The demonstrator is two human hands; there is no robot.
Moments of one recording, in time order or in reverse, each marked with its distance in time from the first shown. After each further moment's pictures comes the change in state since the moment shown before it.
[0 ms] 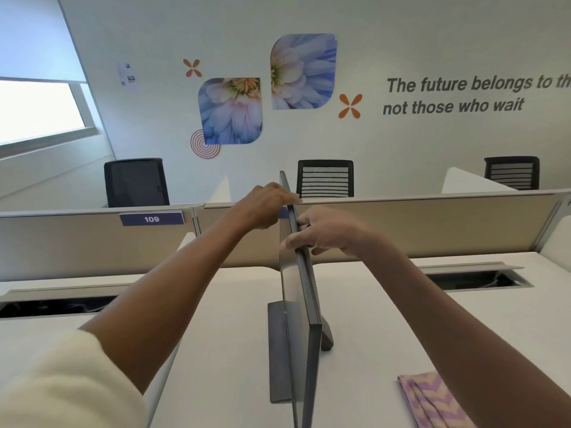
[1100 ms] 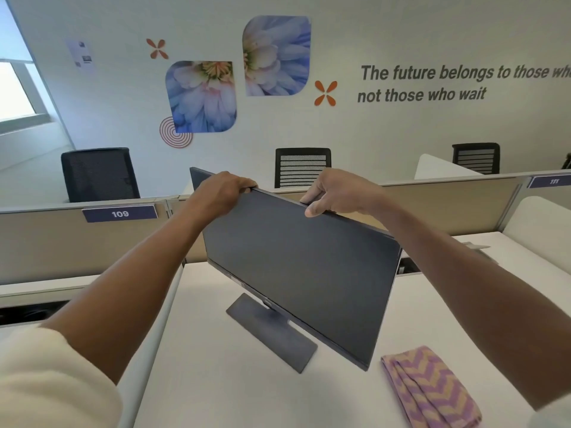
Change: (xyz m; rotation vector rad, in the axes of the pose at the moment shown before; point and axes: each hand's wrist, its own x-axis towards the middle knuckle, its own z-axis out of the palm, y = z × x) left_hand -0.008 -0.048 0.016 -0.180 0.146 -0.128; right_hand 0.005 0.015 -0.057 -0.269 0.131 -0.014
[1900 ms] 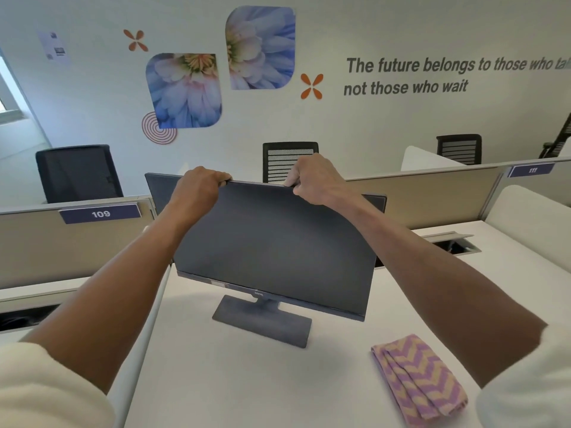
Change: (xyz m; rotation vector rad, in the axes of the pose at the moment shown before) left_hand -0.002 -0.007 0.011 0.066 0.137 -0.128; right_hand 0.033 0.003 0.019 -0.324 0.352 -0.078
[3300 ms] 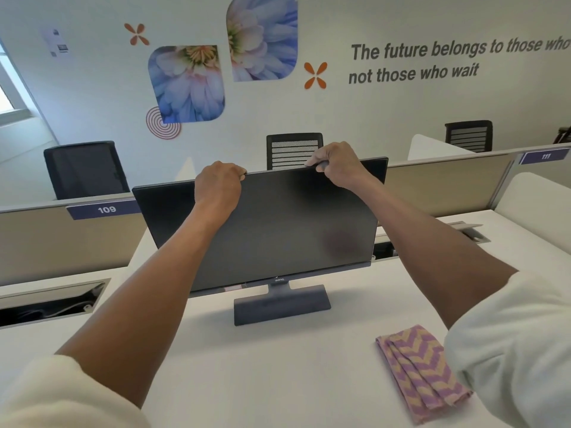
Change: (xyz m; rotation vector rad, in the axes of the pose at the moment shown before) left_hand -0.005 0.051 0.002 -0.022 0.056 -0.142; right_hand 0.029 0.080 0.019 0.205 0.080 0.029
